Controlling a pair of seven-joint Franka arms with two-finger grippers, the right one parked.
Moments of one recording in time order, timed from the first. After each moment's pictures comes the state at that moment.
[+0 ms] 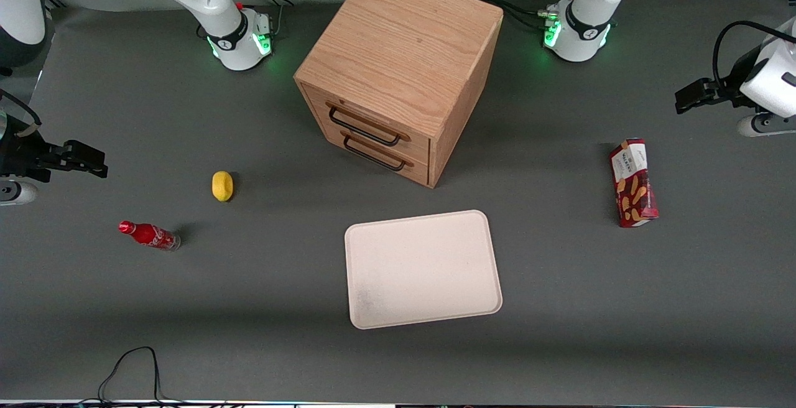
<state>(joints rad) -0.08 -0.12 0.06 -1.77 0.06 1.48 -0.10</state>
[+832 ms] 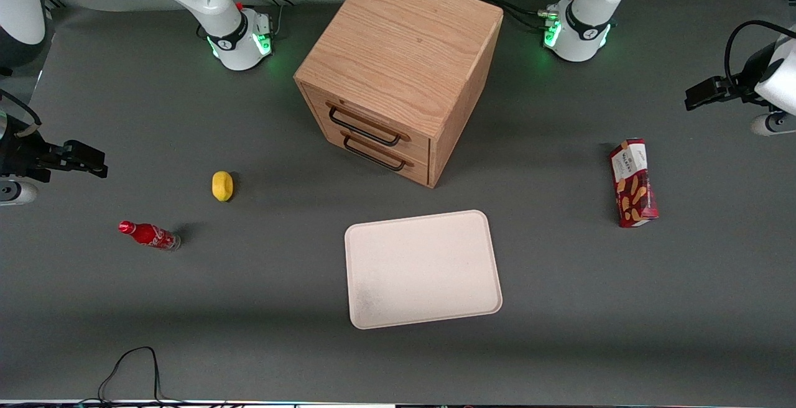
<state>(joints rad) -0.04 -0.11 0.08 -1.77 0.06 1.43 -0.07</state>
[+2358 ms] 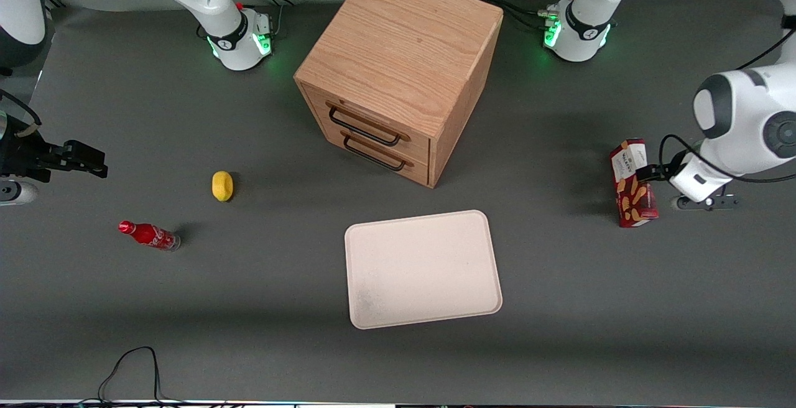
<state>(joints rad) 0.06 0.20 0.07 -2.21 0.05 2.26 0.09</state>
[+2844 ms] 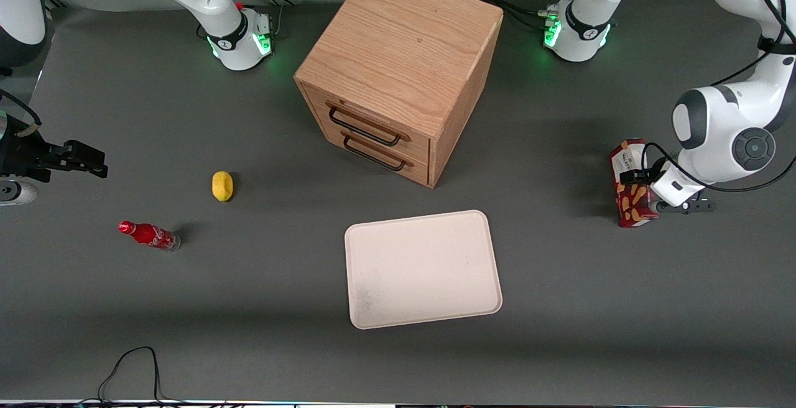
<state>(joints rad) 0.06 0.26 0.07 -2.23 0.02 2.30 0.09</state>
